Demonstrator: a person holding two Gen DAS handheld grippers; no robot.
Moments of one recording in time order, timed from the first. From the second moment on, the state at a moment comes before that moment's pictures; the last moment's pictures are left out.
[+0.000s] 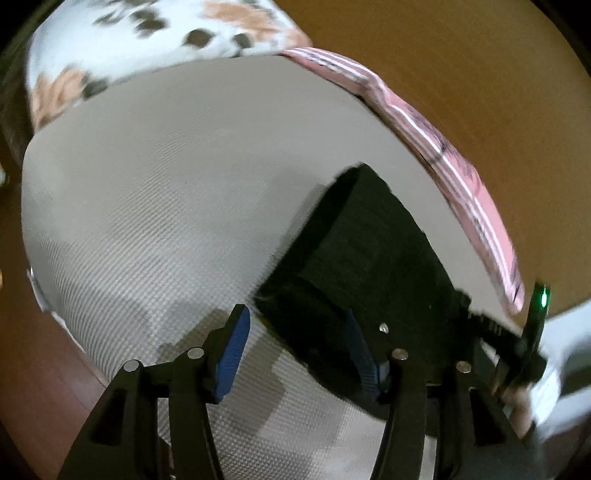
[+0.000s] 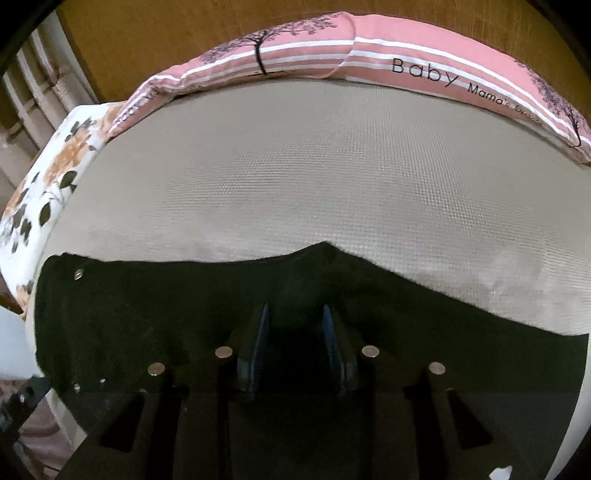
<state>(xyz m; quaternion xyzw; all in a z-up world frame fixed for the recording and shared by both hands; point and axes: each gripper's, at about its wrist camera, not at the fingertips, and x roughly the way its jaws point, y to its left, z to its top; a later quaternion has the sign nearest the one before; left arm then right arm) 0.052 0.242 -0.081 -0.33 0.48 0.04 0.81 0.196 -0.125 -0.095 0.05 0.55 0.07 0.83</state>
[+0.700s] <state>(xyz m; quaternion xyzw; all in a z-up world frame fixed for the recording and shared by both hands) 0.057 0.241 -0.115 -0.44 0.48 -0.01 0.76 0.143 -0.109 -0.090 0.06 0.52 0.10 0.85</state>
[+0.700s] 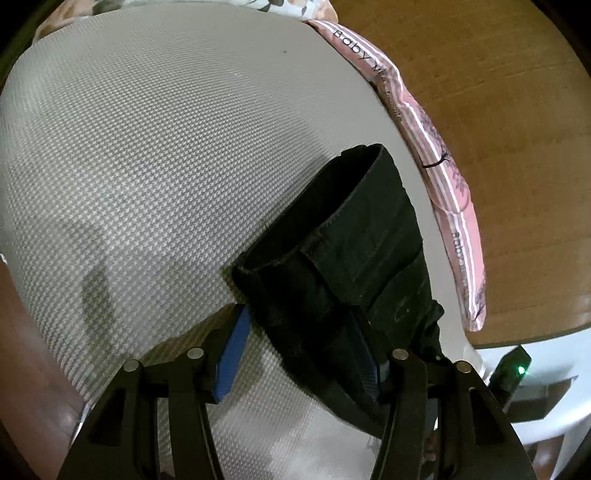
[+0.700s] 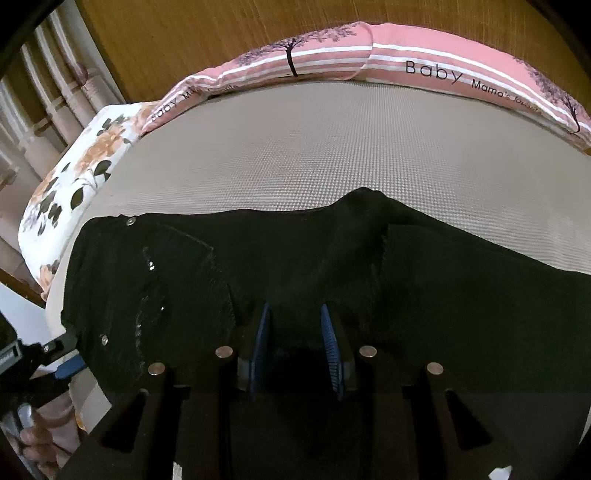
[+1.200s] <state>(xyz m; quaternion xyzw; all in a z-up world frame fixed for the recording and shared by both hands) 0.055 0.253 -0.123 -0.49 0.46 -0.02 0.74 0.119 -0.126 -0.085 0.13 0.52 0.12 0.84</state>
